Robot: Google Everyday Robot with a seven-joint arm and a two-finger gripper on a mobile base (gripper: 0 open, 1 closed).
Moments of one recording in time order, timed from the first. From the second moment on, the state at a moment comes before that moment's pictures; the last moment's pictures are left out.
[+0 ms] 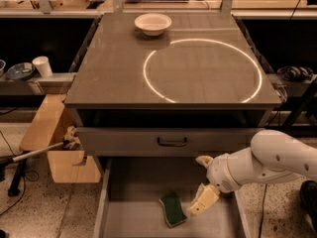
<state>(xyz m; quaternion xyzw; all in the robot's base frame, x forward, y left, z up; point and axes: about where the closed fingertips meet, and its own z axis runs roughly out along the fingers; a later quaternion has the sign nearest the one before) 0.419 -0.110 0.606 -0.51 0.78 0.28 0.24</state>
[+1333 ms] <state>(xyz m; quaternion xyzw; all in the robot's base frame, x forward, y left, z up) 0.415 -0.087 0.564 -0.48 0.80 0.23 0.27</state>
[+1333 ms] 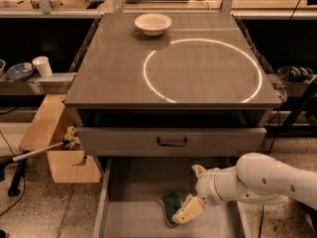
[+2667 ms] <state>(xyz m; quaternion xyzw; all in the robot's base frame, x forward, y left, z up) 0.422 -0.062 0.536 -0.43 0.83 0.22 0.28</state>
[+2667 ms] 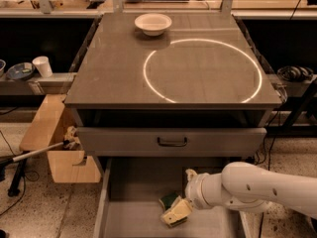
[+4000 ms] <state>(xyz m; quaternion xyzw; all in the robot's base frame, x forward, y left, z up) 0.432 -0.051 0.465 -0.41 0.85 0.19 0.28</state>
